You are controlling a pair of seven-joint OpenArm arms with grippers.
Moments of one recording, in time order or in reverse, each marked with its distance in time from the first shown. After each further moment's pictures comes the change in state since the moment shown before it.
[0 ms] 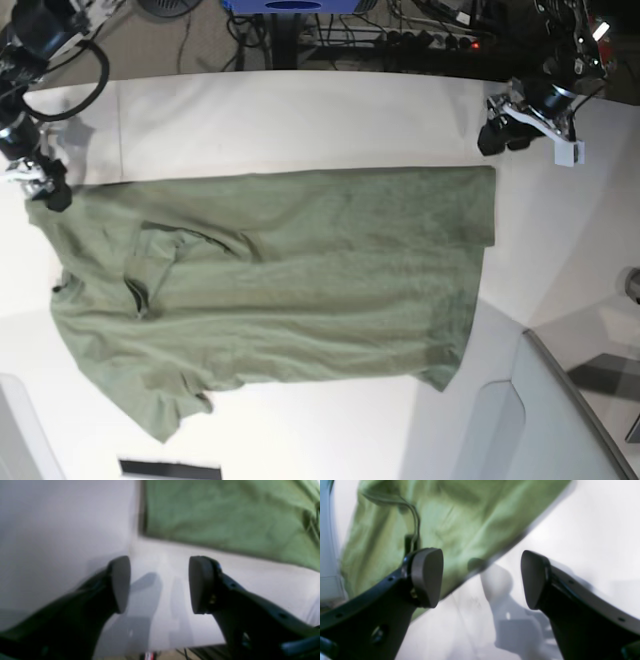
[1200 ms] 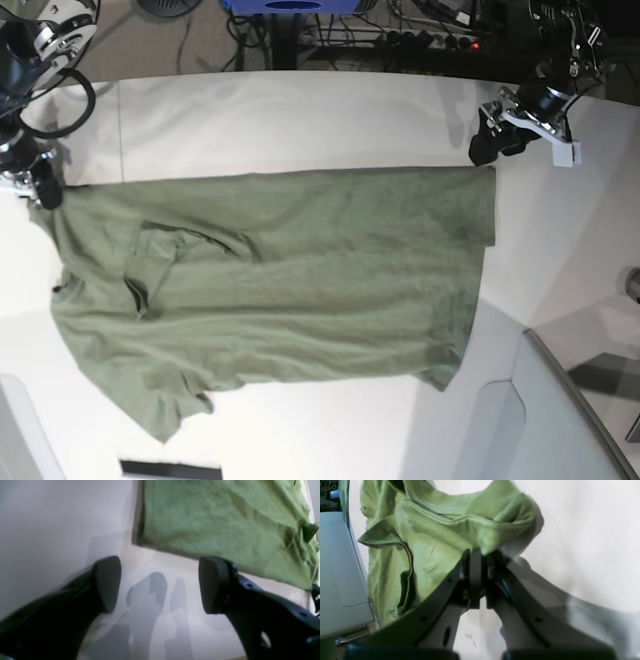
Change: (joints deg) left arm -4.5 0.0 -0.3 -10.4 -3.1 -1.7 -2.9; right arm 6.8 6.3 0.8 -19.3 0.0 0.0 5.7
